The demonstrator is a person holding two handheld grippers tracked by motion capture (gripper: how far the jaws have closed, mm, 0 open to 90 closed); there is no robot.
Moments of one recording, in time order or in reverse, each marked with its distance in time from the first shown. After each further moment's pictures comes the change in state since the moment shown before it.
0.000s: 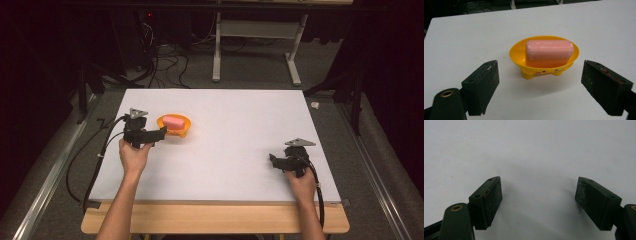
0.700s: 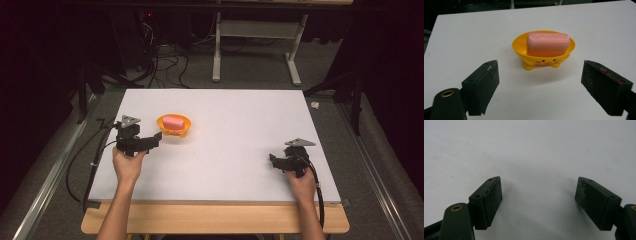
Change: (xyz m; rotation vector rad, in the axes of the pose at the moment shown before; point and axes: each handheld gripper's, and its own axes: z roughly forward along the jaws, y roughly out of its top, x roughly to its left) left arm 0.004 -0.018 -0.025 -0.028 -0.012 -0.013; right arm 0.000 0.000 0.000 0.000 -0.001 0.000
